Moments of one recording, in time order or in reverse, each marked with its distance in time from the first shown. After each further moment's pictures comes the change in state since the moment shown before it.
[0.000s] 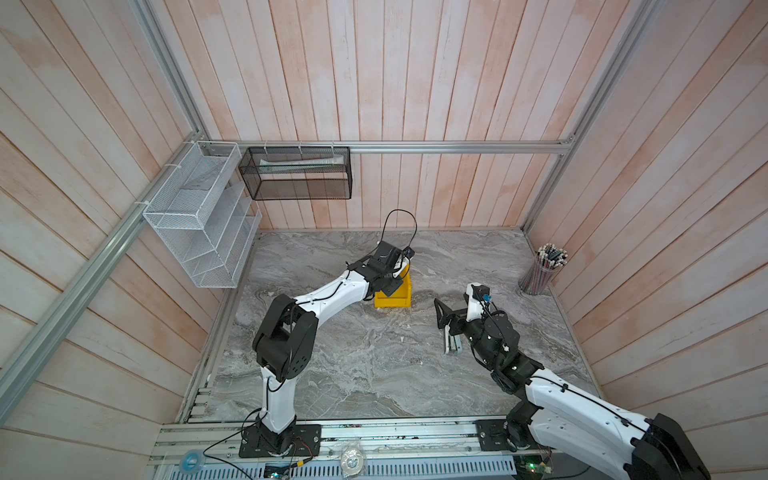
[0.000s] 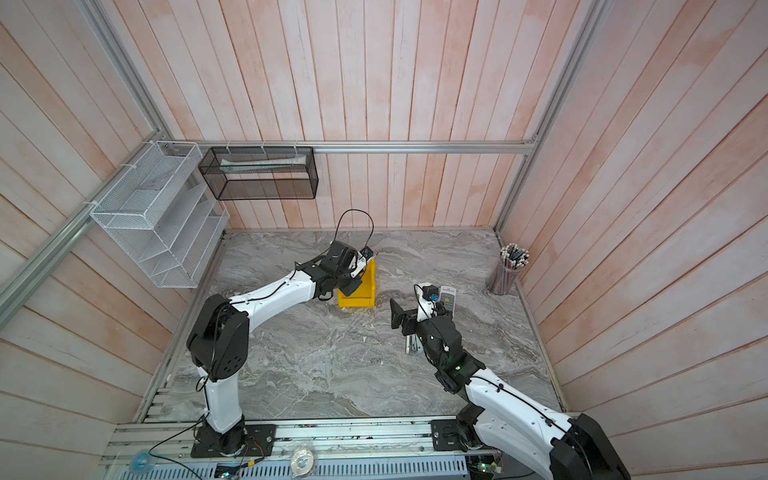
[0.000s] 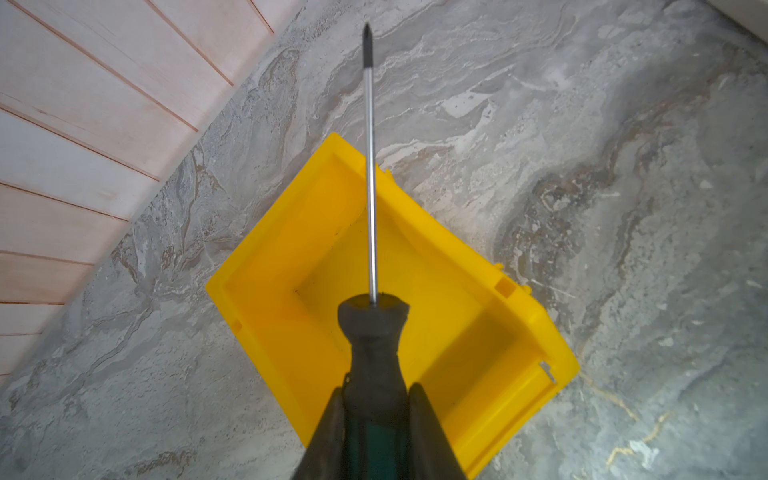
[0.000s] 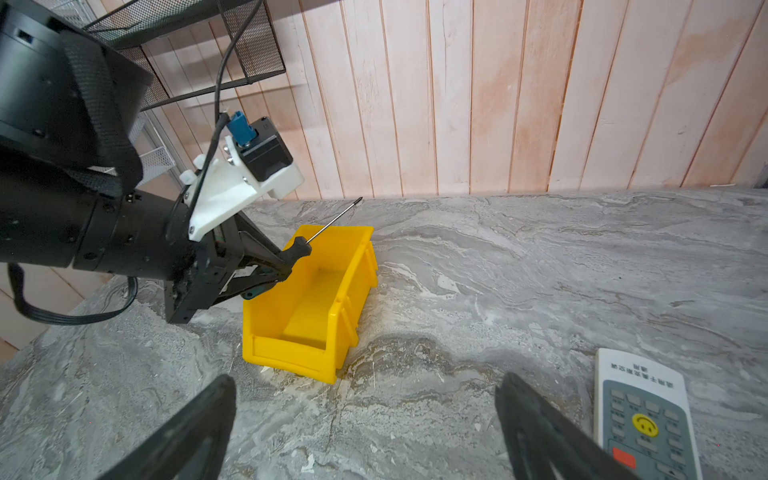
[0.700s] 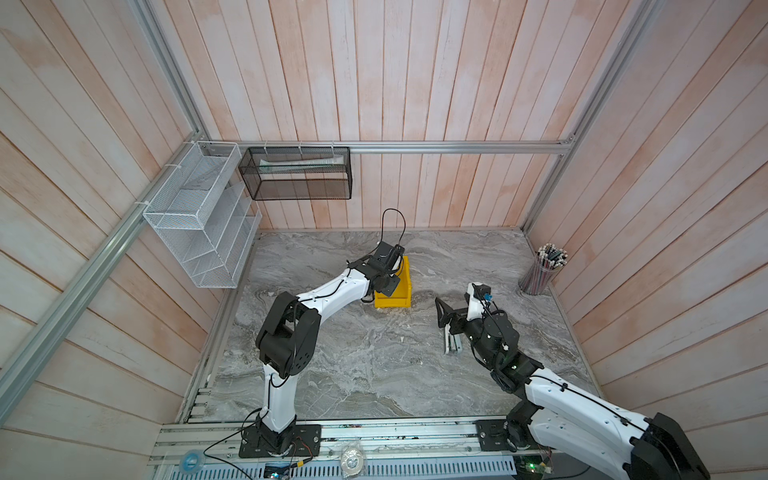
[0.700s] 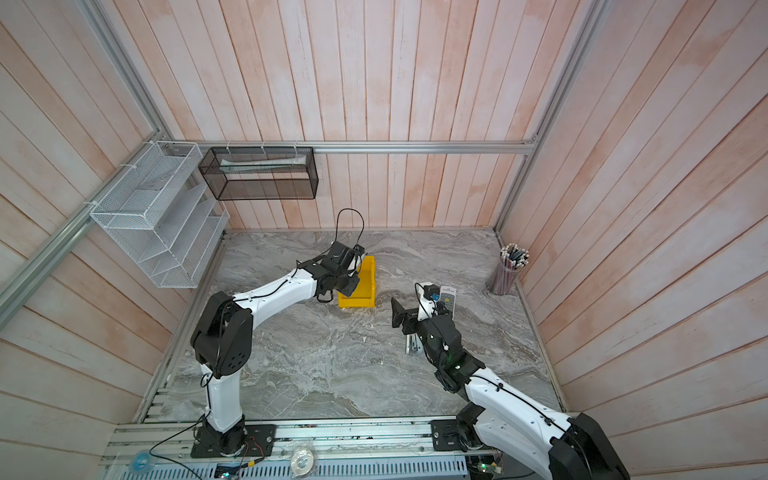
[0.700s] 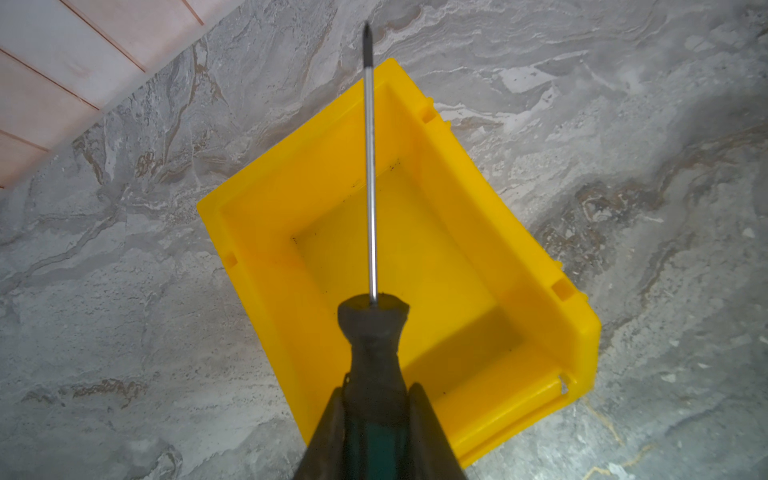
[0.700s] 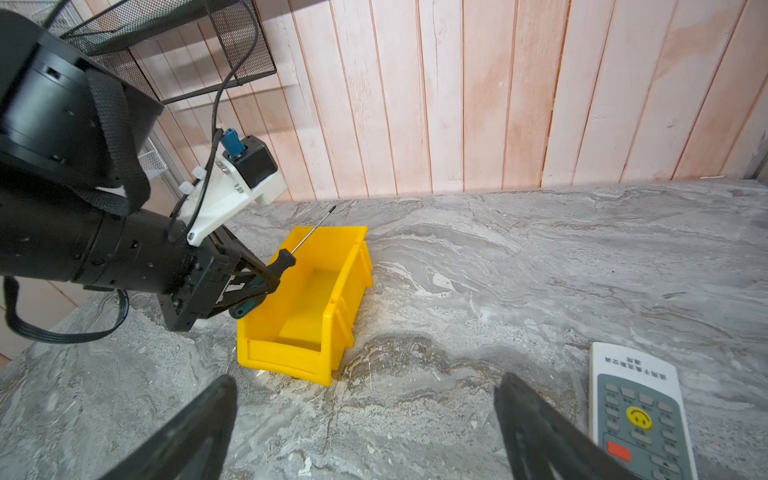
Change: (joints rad) left arm 0.013 0.017 0.002 -0.081 -0.028 -0.249; right arm -0.004 -0.002 0.003 -0.004 0.013 0.015
